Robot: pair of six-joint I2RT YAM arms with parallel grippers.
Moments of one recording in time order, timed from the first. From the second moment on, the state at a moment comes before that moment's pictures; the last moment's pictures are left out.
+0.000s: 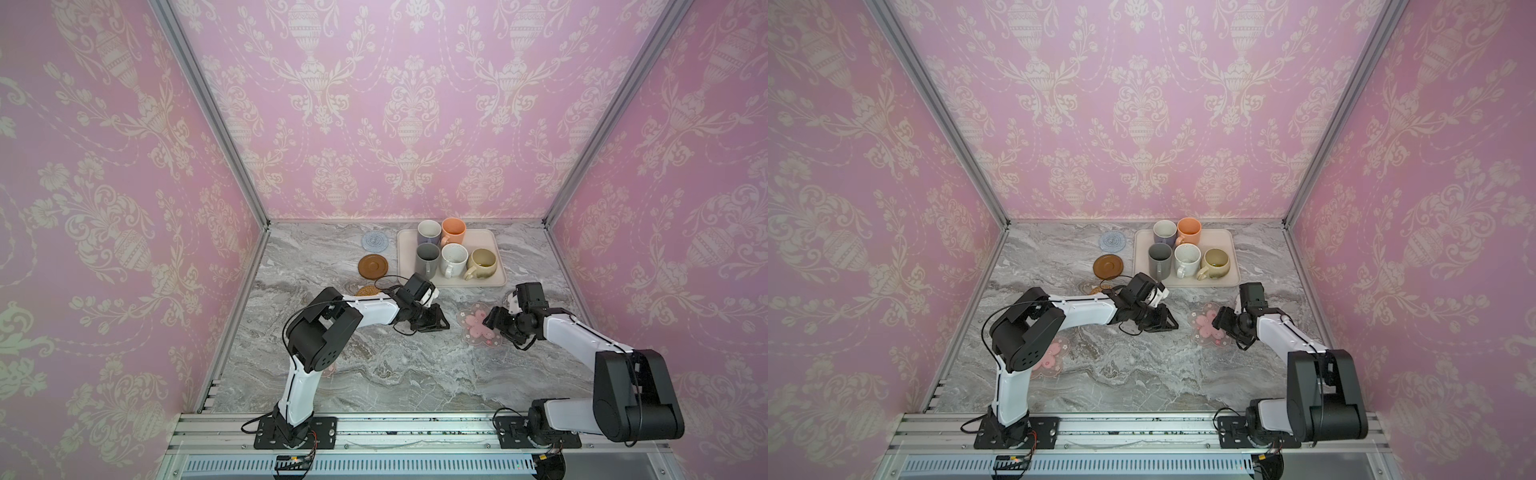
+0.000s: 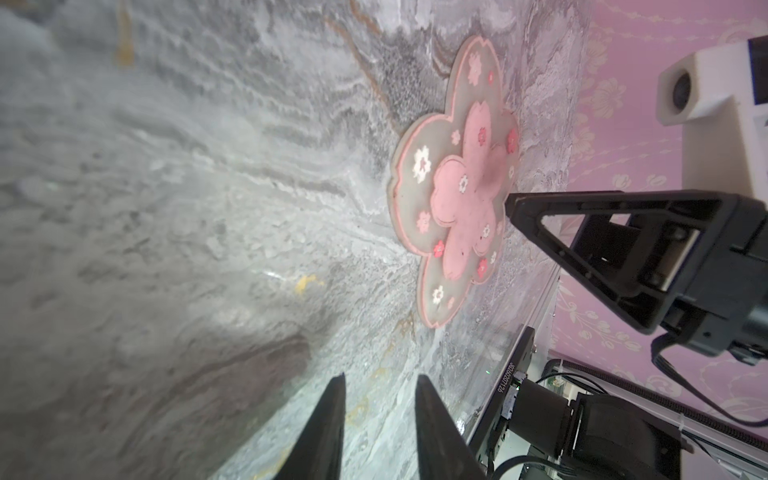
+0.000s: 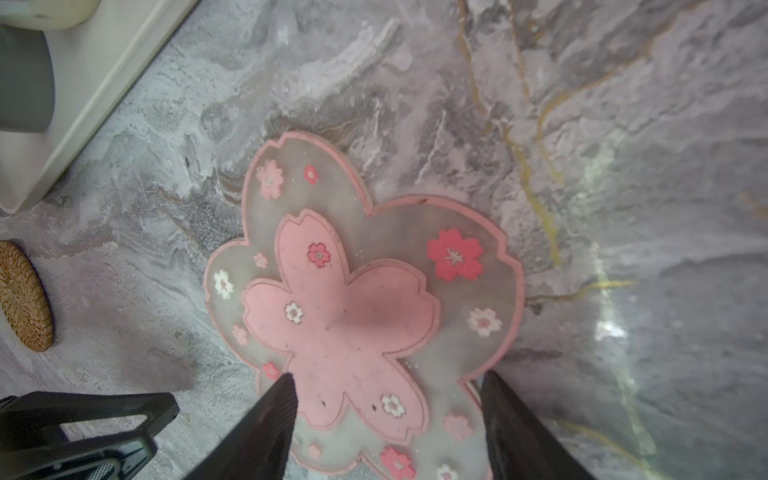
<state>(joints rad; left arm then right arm) -0.76 2.03 1.22 -0.09 0.59 -0.83 0.02 1.36 0.62 -0.43 -0.25 0.52</state>
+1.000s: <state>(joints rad) -0.79 2.14 1.29 -0.01 0.64 -0.87 0.17 1.40 0.66 -0.44 -0.19 0.55</state>
